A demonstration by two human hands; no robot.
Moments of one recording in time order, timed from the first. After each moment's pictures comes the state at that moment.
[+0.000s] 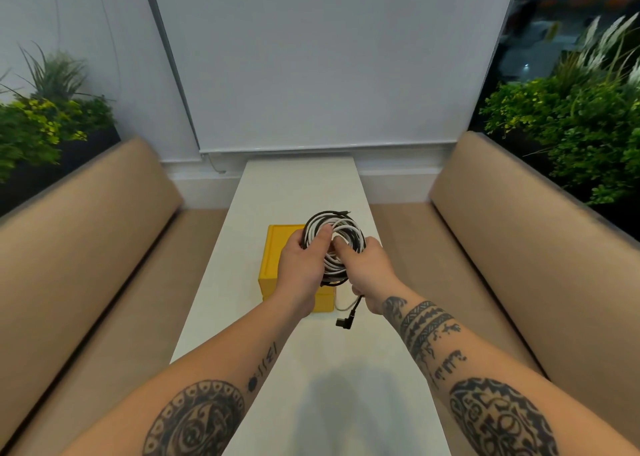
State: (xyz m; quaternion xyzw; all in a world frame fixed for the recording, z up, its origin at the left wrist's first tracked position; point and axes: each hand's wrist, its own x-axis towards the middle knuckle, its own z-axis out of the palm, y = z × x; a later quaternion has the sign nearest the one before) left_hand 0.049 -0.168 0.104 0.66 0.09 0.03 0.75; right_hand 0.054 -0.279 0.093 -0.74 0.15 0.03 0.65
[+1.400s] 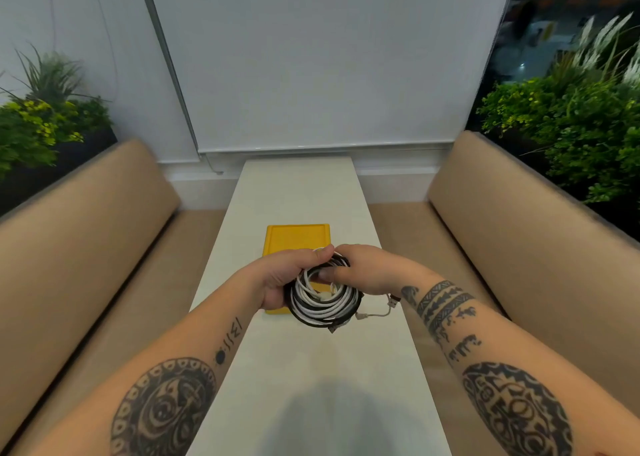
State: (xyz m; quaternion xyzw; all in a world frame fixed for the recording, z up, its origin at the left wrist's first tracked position) left_hand 0.061 -0.119 0.119 0.64 0.03 -0.36 0.67; right_hand 0.062 -0.304 0.118 -0.94 -0.14 0.16 0.26
